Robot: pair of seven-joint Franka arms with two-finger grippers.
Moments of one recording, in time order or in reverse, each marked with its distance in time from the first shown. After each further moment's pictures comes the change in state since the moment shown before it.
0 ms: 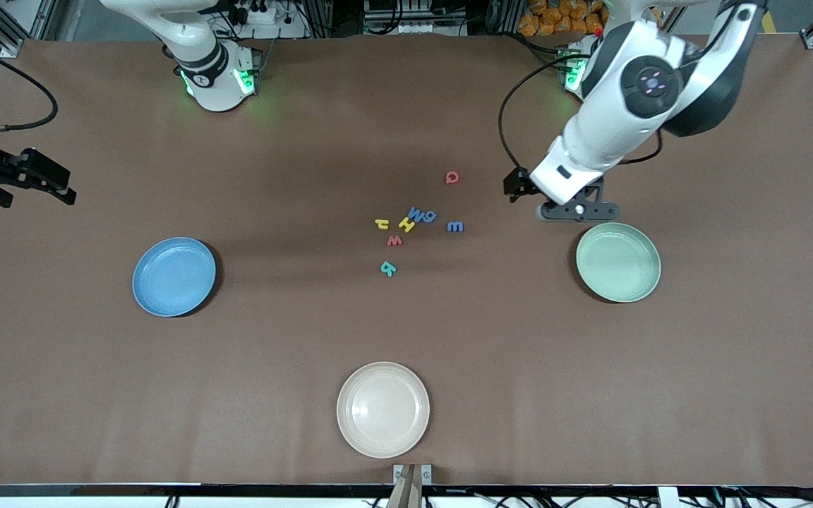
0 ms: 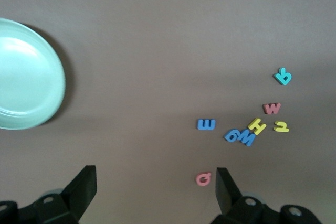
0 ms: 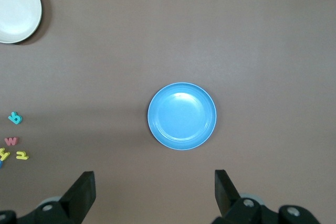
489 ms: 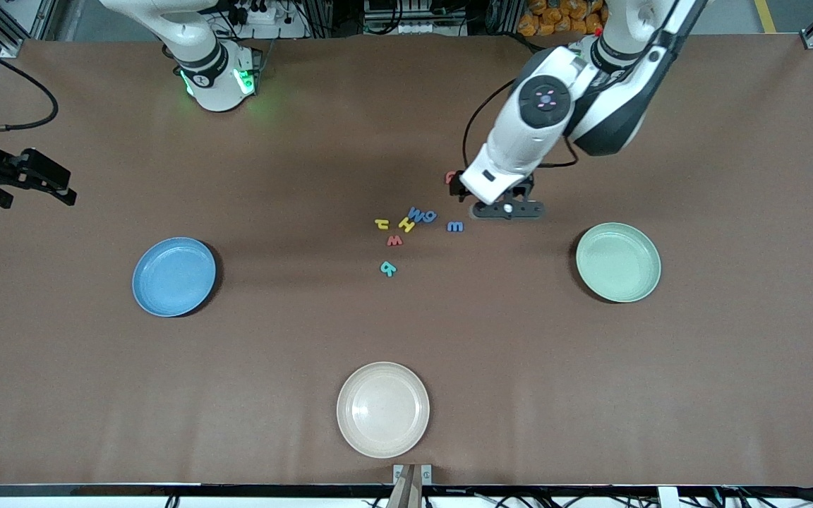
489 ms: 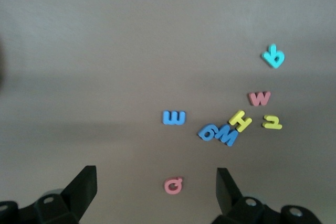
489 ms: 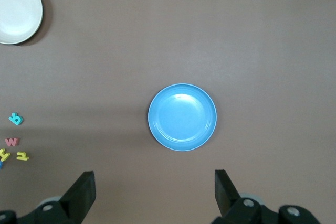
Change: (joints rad) left arm -0.195 0.153 -0.003 -0.021 0.114 0.155 -0.213; right arm 0.001 0.000 0.000 0.001 0.000 0.003 0.000
